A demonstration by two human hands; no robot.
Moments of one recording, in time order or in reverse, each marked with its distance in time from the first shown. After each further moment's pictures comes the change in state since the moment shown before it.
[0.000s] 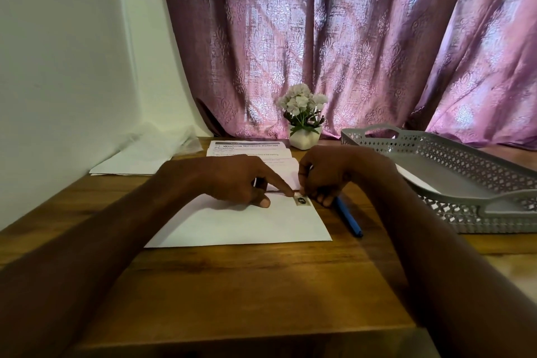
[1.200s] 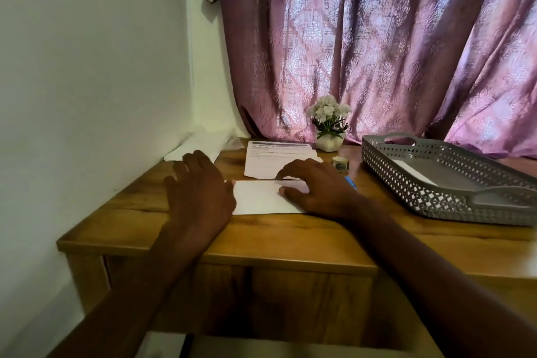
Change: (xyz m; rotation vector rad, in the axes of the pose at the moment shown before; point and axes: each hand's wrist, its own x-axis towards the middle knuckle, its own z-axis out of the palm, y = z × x) left_hand -0.128 0.013 0.067 0.342 0.745 -0.999; right_hand -0.051 -0.012 0.088 -0.324 0.588 -0.754
